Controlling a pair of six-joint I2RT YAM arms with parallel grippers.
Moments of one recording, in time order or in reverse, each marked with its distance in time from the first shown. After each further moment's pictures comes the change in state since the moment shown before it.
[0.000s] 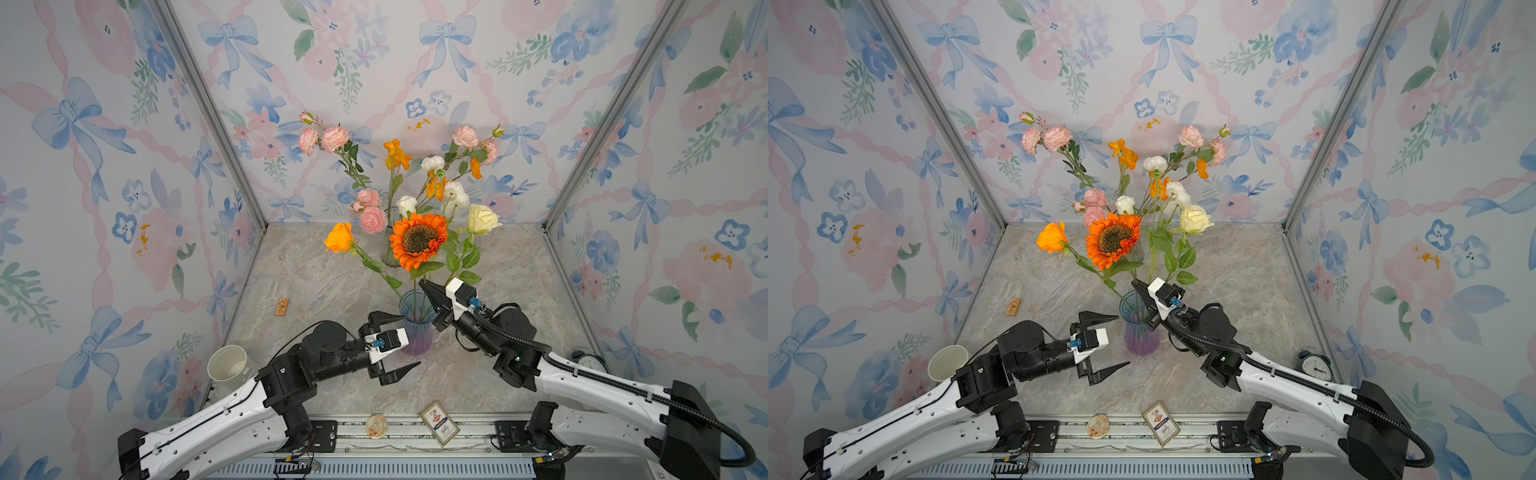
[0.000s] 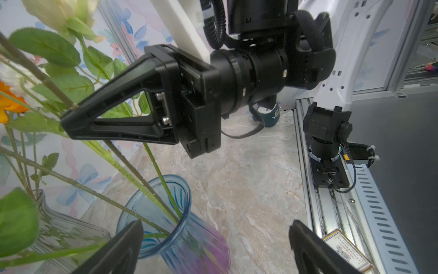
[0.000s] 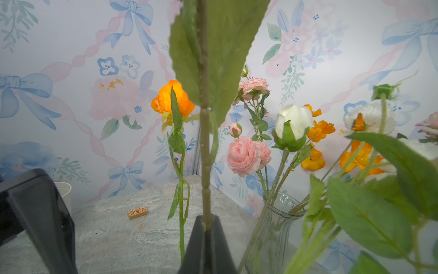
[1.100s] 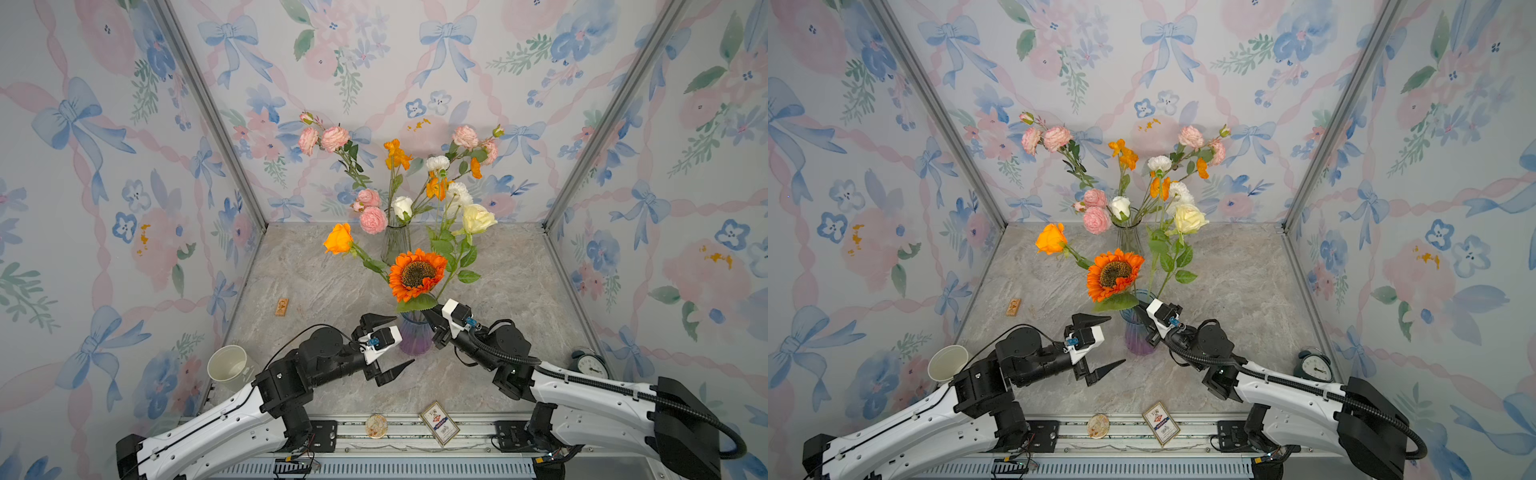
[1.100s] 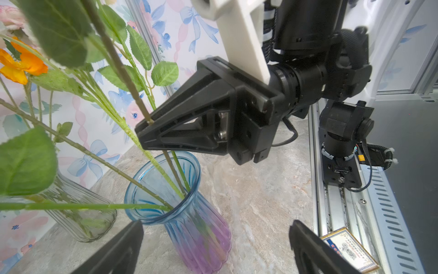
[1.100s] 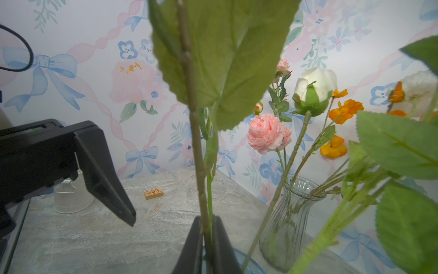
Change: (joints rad) left arm 0.002 -0.043 -0.037 -0.013 -0.082 -0.047; right arm 0.051 -0.016 -0.157 0.104 -0.005 0.001
